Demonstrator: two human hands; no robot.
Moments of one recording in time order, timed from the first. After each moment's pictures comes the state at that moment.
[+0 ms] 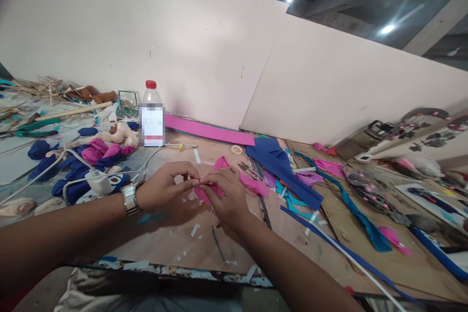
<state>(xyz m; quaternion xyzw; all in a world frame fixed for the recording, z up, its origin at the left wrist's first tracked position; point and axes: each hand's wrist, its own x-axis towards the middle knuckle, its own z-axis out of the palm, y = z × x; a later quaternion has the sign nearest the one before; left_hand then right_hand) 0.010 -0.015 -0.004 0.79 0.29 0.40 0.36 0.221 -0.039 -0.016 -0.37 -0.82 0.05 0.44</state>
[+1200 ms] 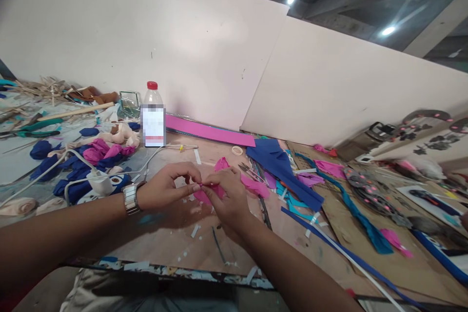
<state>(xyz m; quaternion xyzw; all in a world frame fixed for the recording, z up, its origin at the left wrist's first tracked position) 0.011 -0.018 -0.004 0.78 0.26 0.41 0.39 0.219 -0.041 -0.008 -0.36 -0.81 0.05 0.46</state>
